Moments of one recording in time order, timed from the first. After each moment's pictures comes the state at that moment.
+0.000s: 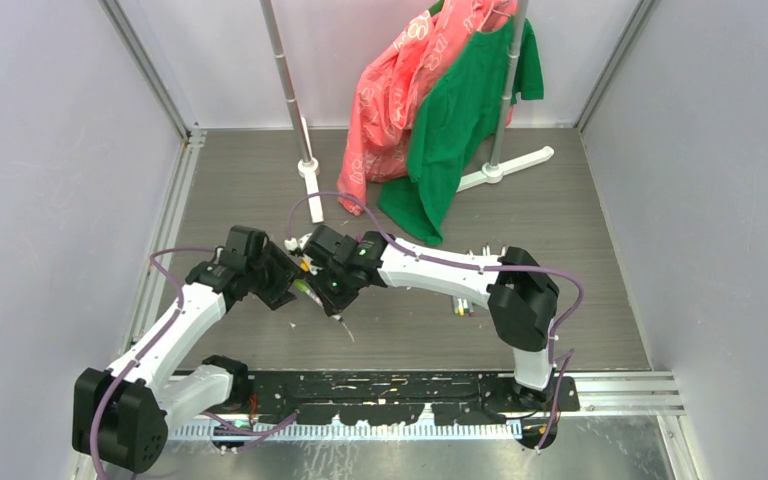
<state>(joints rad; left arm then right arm) -0.29 1.01 0.65 -0.62 0.14 -1.14 1.12 1.88 1.52 -0.69 -0.13 0.30</state>
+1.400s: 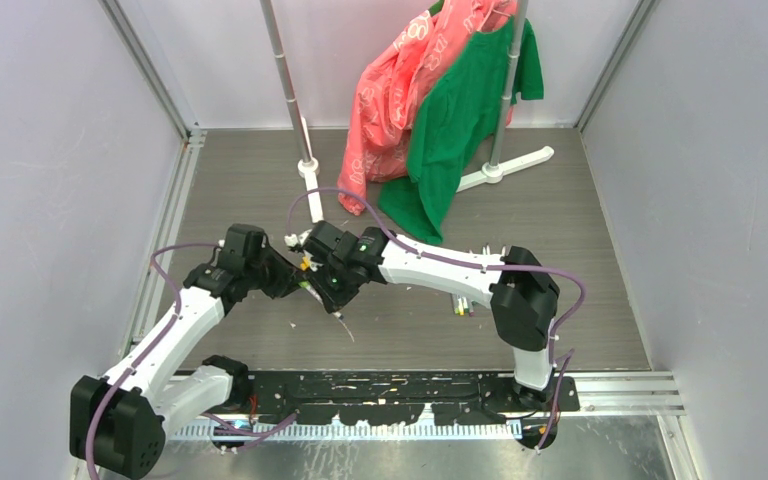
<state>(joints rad) -0.31 0.98 0.65 -0.56 0.17 -1.13 1.11 1.88 1.56 -0.72 -0.14 0.30</state>
